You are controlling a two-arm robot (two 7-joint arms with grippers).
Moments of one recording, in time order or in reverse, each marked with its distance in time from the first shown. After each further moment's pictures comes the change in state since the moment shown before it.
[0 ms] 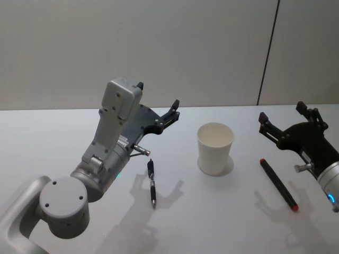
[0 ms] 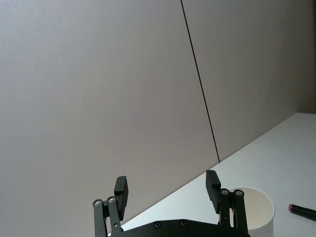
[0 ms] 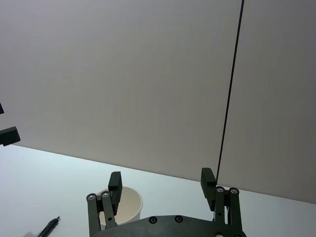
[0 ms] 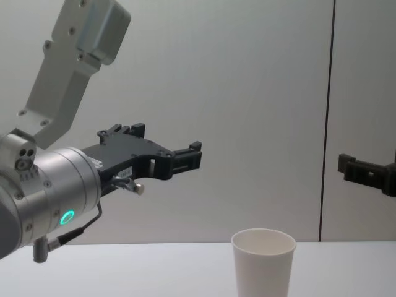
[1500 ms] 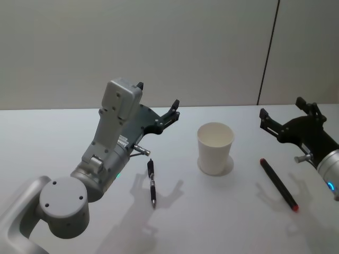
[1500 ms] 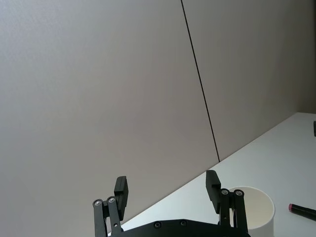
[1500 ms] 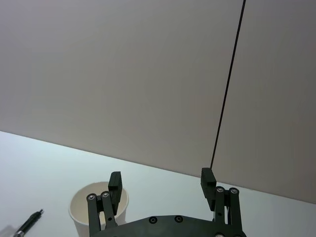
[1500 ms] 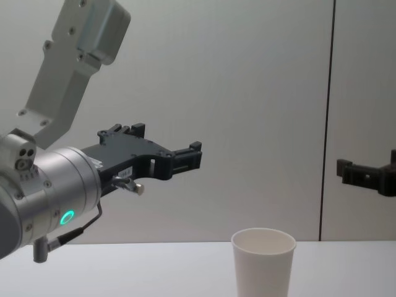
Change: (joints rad) left arm 0.000 0.000 0.000 0.000 0.000 0.000 0.000; right arm 0.077 -0.012 0.011 0.068 -0.034 0.068 0.037
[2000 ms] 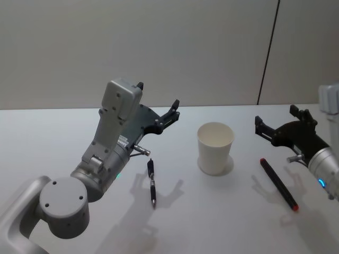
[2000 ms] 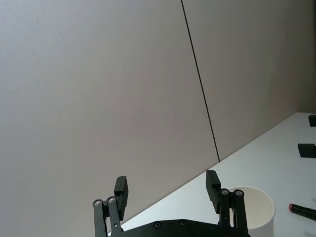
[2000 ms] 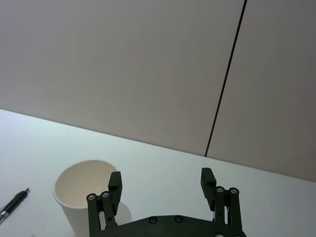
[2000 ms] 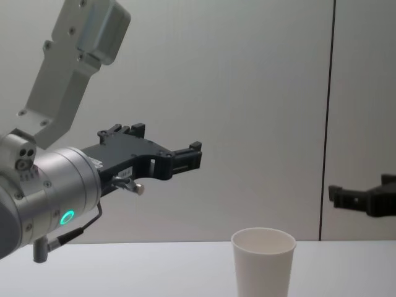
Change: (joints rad) left arm 0.000 0.000 0.000 0.000 0.000 0.000 0.000; right arm 0.061 -0.036 -0.014 0.074 -0.053 0.108 -0.002
